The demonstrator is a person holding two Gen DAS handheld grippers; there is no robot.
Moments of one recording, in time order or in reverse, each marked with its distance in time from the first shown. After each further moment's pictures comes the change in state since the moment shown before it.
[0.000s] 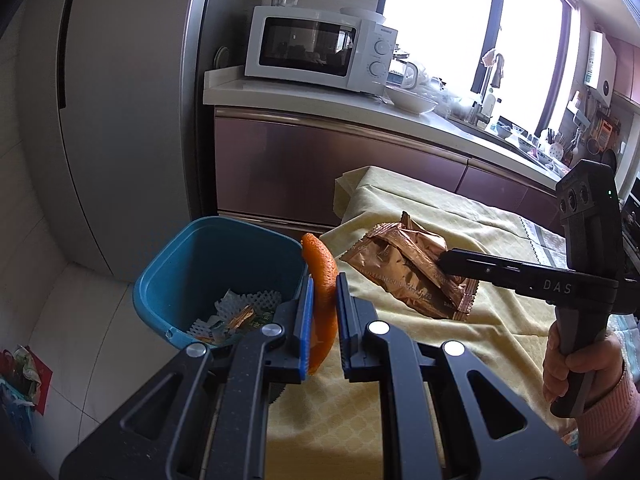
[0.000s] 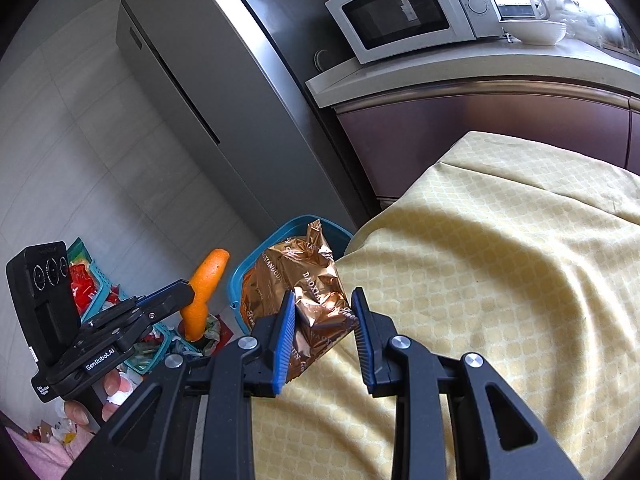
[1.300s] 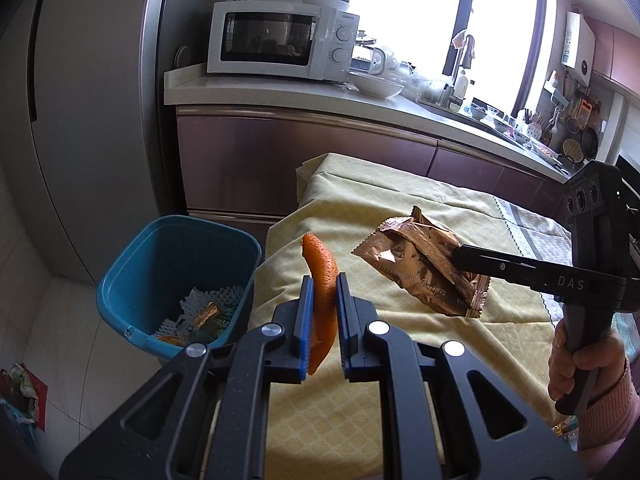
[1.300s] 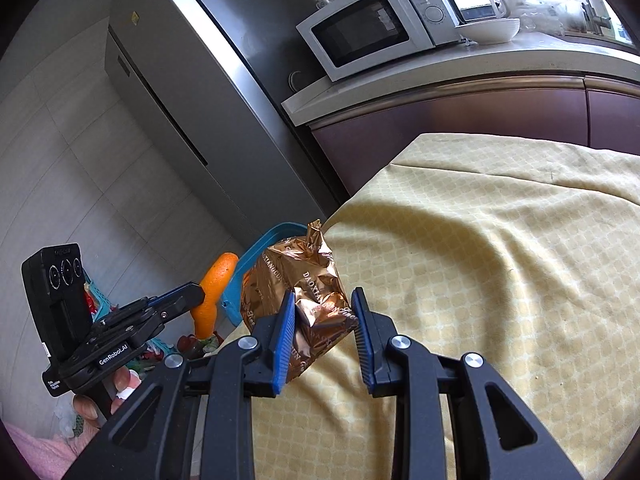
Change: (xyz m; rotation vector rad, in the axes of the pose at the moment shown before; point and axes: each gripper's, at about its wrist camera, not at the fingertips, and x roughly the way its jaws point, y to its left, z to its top) left arm 0.012 -0.032 -0.002 0.069 0.033 -0.075; right arm -0.038 -0.021 -0.020 0.073 -0.067 -0.029
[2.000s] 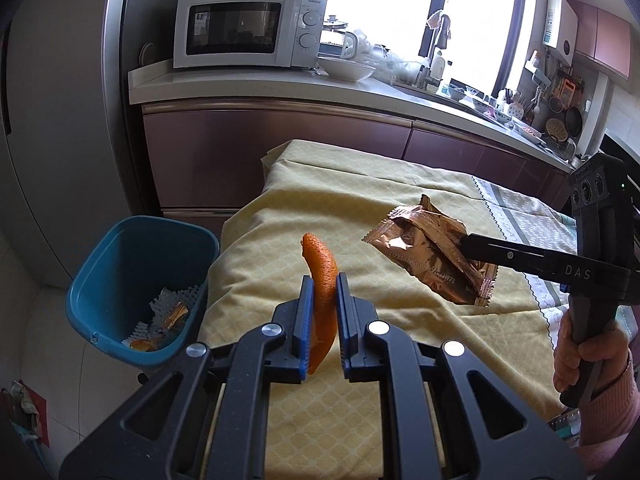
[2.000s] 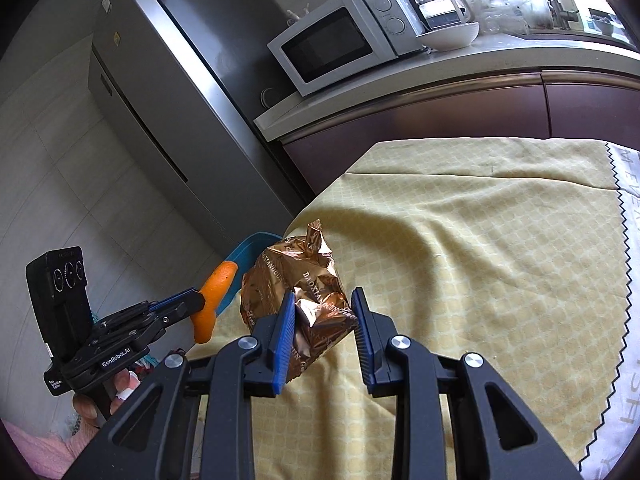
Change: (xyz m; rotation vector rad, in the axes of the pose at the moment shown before) left arm 0.023 -0.034 -0.001 0.058 0.046 -0.061; right arm -0.034 -0.027 -0.009 0.047 -0.046 -0.058
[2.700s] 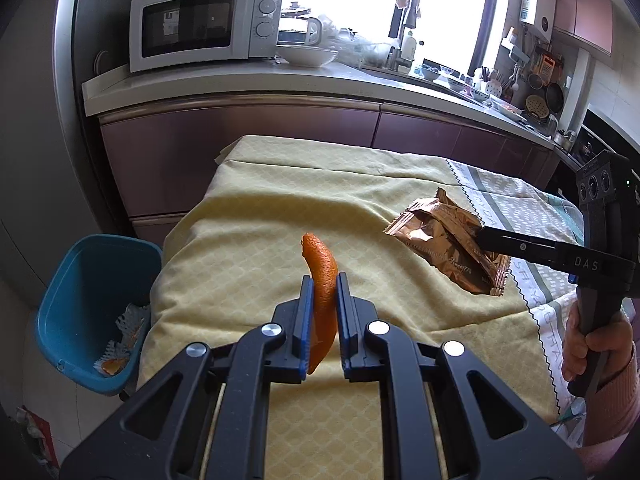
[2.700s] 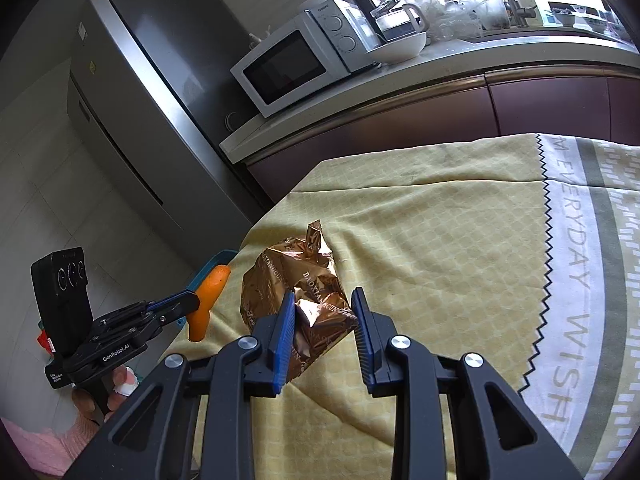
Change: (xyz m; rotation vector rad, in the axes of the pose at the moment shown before) left arm 0.037 -0.048 0.013 0.072 0.044 -0.055; right arm -0.042 -0.056 -0.001 0.059 -0.048 -0.061
